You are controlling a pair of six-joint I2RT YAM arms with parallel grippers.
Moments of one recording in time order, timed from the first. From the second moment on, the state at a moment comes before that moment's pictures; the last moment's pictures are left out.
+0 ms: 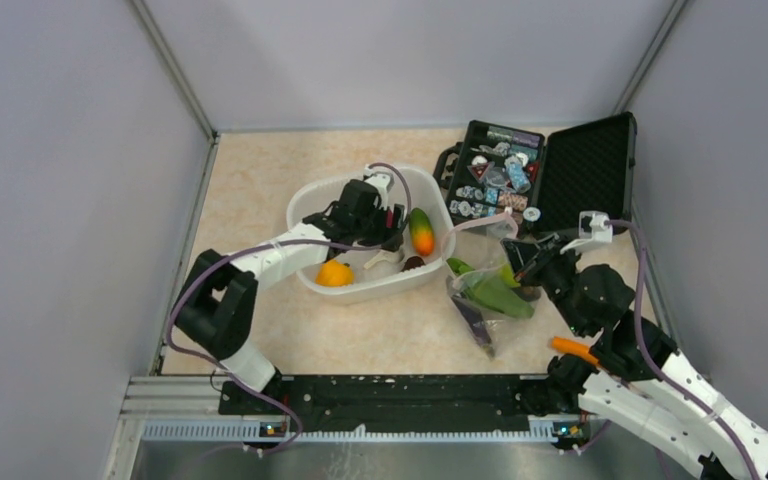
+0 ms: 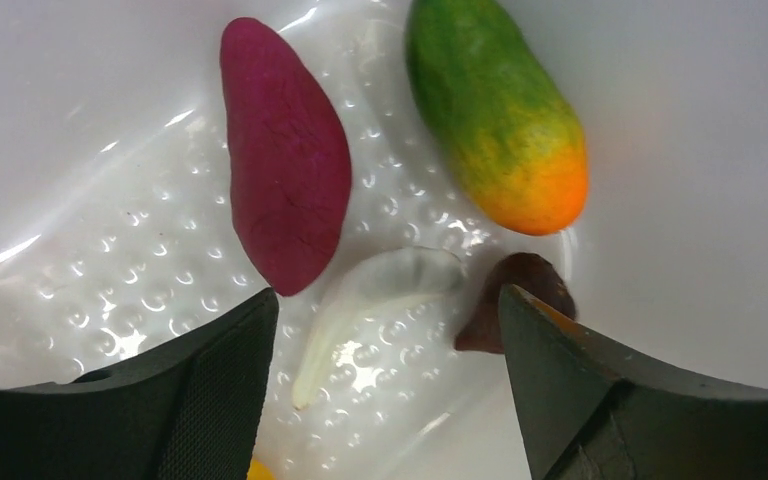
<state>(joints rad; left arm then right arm) -0.60 1.60 1.05 -0.17 0.05 -0.30 0.82 0.44 0.68 -0.34 0.47 0.65</state>
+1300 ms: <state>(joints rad) -0.52 1.85 1.10 0.07 0.01 -0.20 0.82 0.50 0.69 -0.32 0.46 0.65</state>
